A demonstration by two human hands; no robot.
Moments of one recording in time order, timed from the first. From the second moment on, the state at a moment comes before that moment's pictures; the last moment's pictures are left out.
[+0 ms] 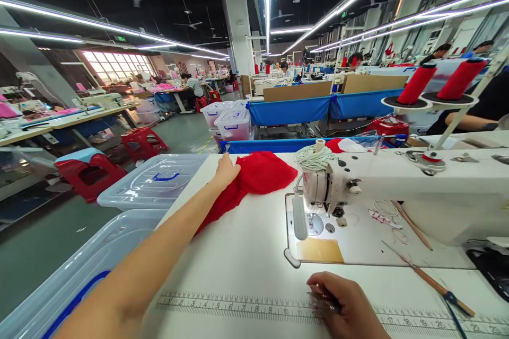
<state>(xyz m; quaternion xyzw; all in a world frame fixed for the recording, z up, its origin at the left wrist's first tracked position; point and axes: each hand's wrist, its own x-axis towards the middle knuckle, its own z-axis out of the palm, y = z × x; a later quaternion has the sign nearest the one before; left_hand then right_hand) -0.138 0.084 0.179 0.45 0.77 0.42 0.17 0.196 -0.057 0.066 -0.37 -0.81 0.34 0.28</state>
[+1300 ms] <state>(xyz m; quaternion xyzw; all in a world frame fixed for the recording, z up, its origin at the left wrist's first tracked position) -0.195 -0.028 0.203 0.51 0.76 0.40 0.08 0.265 -0.036 0.081 -0.38 -0.82 -0.13 0.41</state>
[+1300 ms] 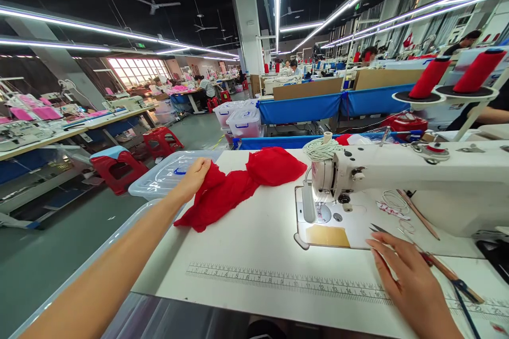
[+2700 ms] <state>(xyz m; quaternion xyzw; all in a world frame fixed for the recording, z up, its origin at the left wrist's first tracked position) -0.034 -0.016 0.123 0.44 0.60 0.32 0.59 0.209 -0.009 0.090 -0.44 -0.50 0.57 0.47</state>
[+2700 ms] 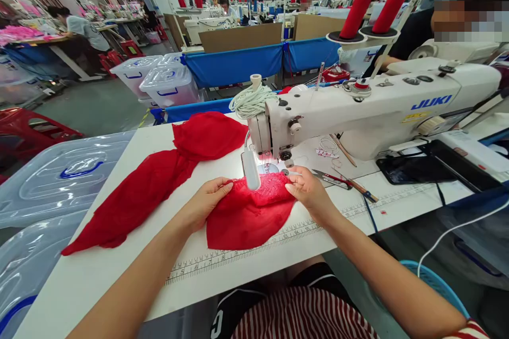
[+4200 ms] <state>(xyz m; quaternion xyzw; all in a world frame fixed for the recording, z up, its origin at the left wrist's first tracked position) -0.001 -0.024 0.124 0.52 0.53 0.38 0.55 0.203 -0.020 0.099 -0.41 -0.56 0.59 0.41</state>
